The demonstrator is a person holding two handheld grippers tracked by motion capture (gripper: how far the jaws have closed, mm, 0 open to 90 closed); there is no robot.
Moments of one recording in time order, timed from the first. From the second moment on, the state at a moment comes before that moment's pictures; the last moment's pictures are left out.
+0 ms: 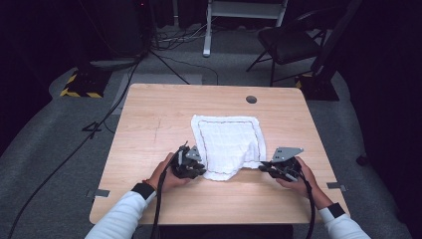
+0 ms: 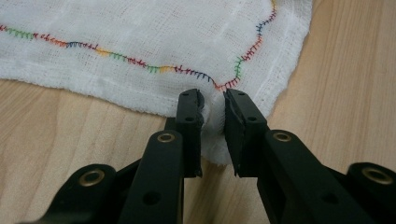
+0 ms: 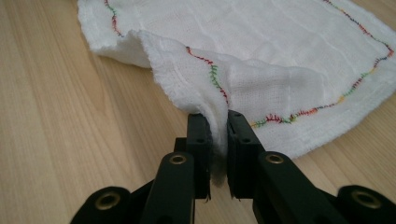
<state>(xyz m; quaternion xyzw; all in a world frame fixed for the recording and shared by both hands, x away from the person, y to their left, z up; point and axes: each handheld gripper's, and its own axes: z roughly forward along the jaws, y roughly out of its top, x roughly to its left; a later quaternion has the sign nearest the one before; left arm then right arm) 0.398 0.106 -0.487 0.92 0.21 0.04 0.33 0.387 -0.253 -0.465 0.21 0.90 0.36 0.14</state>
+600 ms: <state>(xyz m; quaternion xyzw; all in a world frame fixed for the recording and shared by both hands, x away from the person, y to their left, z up) 0.383 0.125 -0.485 0.91 0.22 0.01 0.35 0.362 -0.282 -0.478 0.22 0.91 0.33 0.12</state>
